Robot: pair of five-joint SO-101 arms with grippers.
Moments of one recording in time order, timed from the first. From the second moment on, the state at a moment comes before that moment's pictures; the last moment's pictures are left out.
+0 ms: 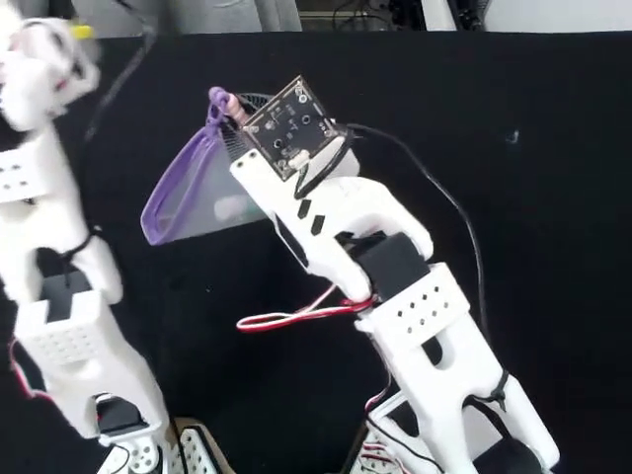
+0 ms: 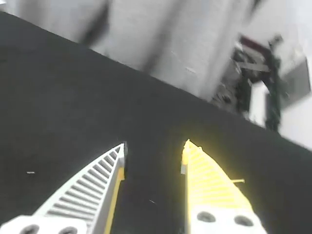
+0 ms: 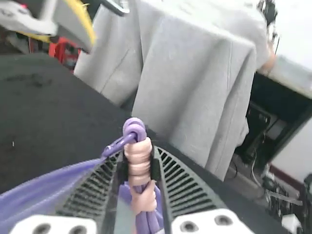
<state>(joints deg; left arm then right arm) -19.7 20.4 -81.4 100.6 14.4 -33.4 -35.4 24.9 28.4 17.3</state>
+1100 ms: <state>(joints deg) -32.8 20.4 -68.8 100.6 12.9 -17.6 -53.7 9.6 62.8 20.5</state>
